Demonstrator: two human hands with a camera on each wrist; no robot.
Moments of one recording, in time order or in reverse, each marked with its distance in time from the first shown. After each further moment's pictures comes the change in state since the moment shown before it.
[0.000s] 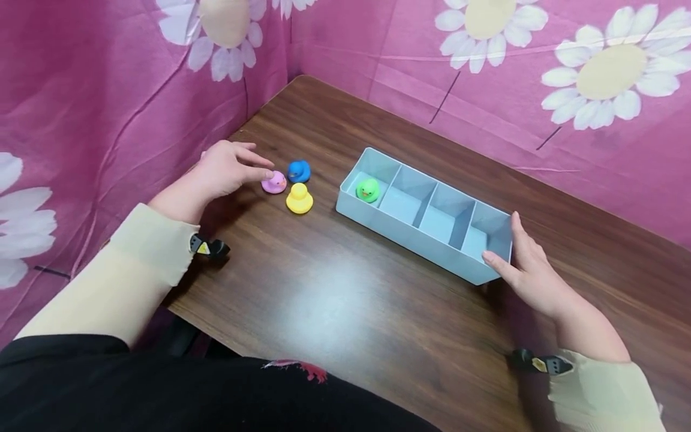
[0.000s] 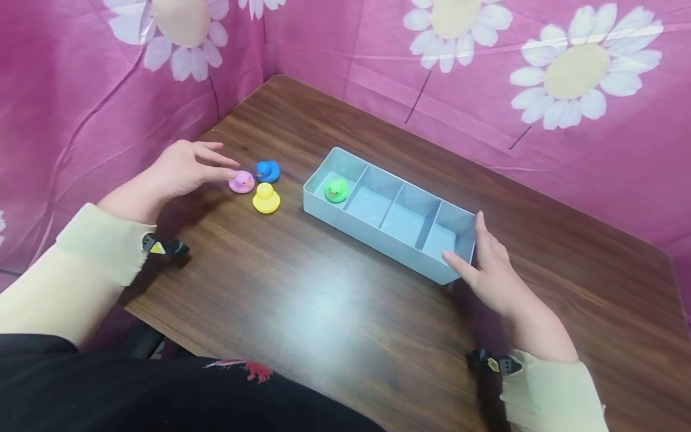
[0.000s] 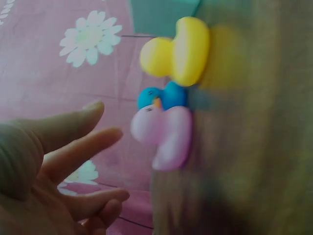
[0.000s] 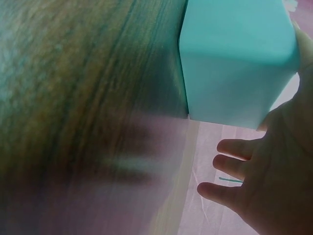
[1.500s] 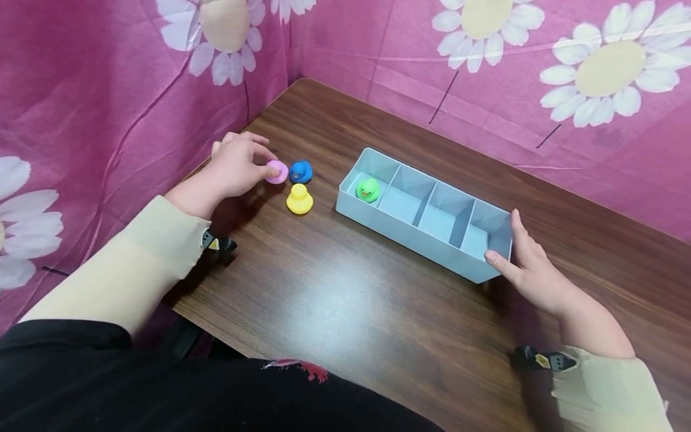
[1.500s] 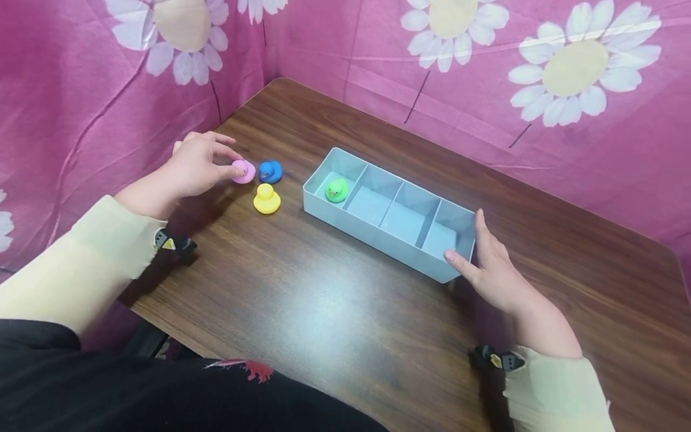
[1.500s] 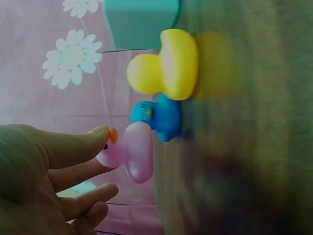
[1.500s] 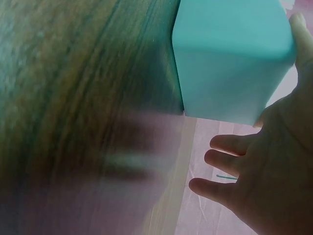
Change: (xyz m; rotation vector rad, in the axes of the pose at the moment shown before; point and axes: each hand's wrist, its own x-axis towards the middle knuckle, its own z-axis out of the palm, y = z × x) left_hand 0.003 0.025 0.006 0.239 0.019 0.052; right_hand -0.001 0.001 -0.004 0.047 -0.038 -0.027
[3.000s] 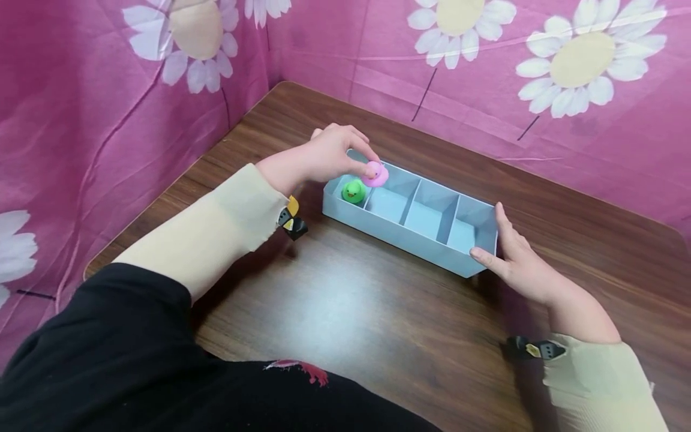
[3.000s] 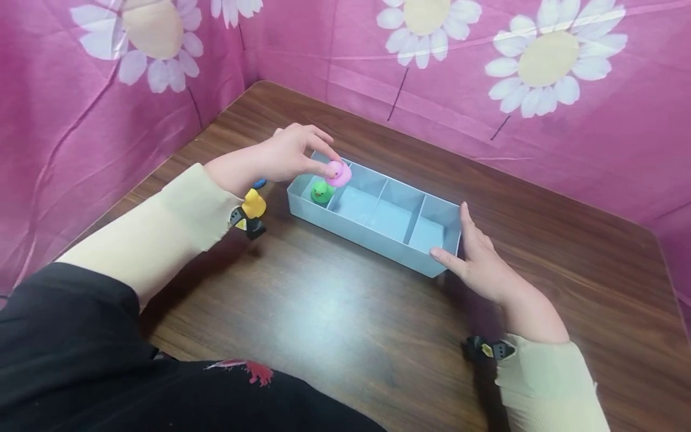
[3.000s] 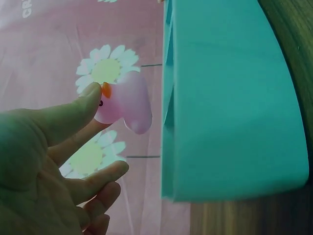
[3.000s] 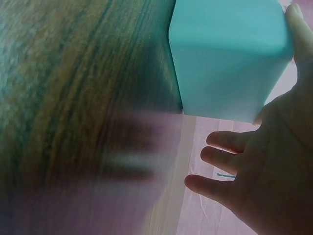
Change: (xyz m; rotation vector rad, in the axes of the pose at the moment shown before) left_hand 0.063 0.133 0.040 -0.054 -0.260 0.395; right_hand -0.001 0.002 -0.003 0.030 -0.023 0.015
